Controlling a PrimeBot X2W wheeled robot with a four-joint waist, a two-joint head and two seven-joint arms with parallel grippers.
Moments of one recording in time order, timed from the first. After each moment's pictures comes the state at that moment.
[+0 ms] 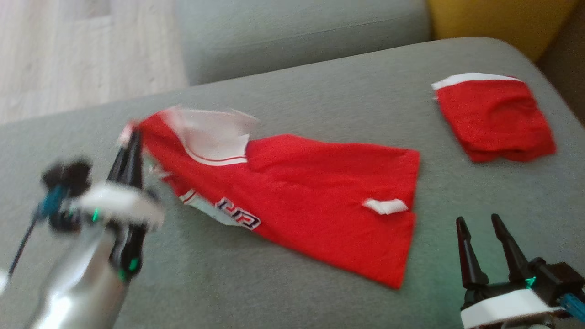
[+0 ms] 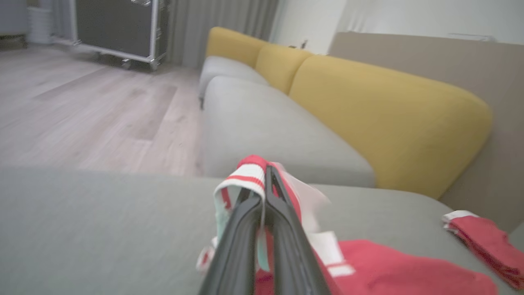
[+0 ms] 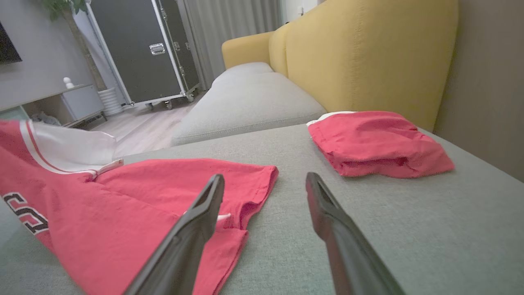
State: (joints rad) left arm -0.56 0.34 -0.57 0.68 -0.90 -0.08 -0.26; right arm 0.12 -0.14 0.07 0.17 0.25 0.13 -0.25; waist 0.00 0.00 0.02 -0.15
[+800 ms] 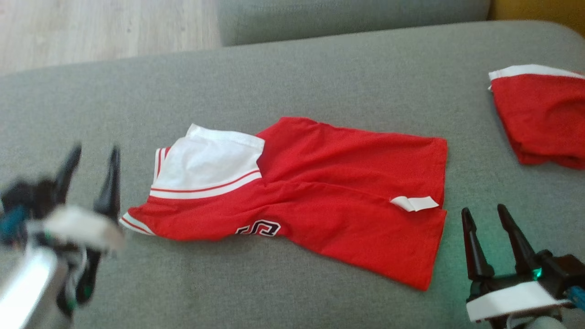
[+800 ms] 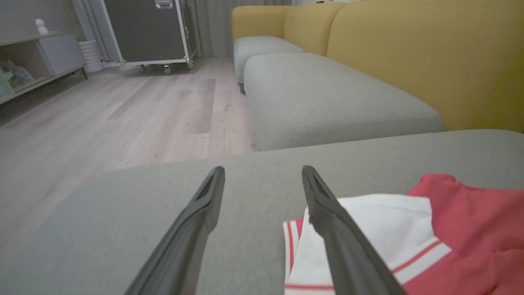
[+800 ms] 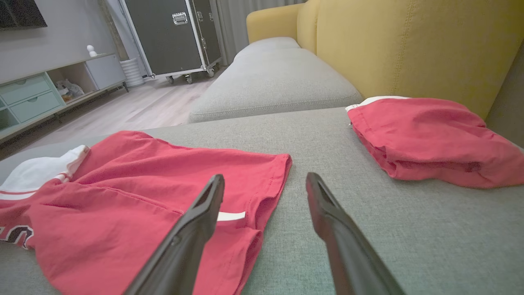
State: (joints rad) left arm -0.28 0.60 -0.47 0.16 -0.71 0.13 -0.06; right arm 0.10 -0.16 0.06 0.16 0.25 0.13 -0.25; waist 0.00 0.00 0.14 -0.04
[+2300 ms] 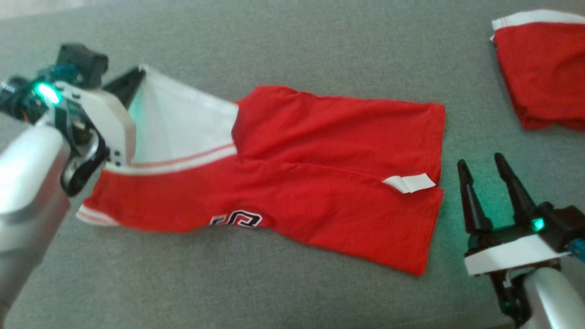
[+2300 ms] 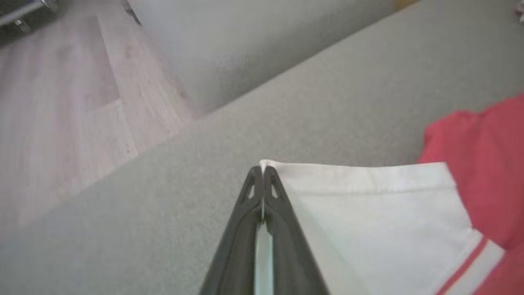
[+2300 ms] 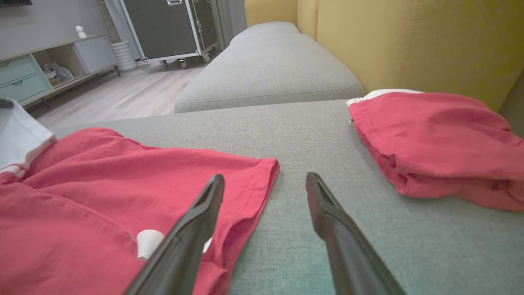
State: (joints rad) left arm -0.88 0.57 -0.82 0.52 -0.70 -0.13 0.30; right arm -0.07 -0.21 0.13 0.18 0.27 0.13 -0.25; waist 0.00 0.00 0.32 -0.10
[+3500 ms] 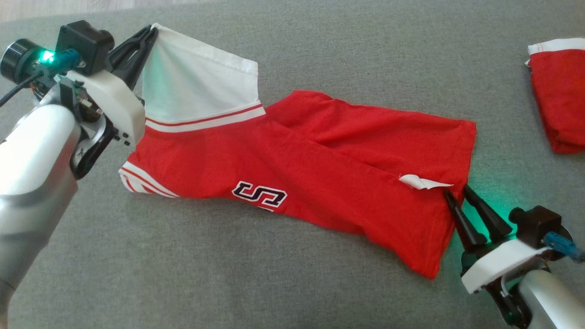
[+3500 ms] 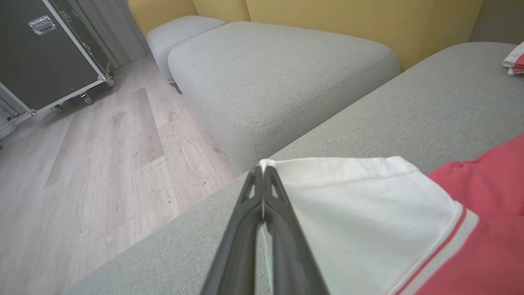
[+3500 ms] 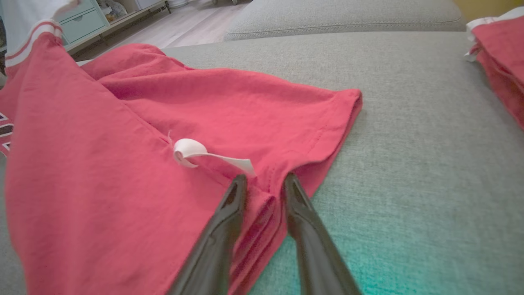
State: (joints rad) left arm -0.98 0.55 -0.88 0.55 -0.65 -0.13 0.07; right arm -0.17 -0.41 0.44 0.41 0.49 0.13 -0.25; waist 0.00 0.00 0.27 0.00
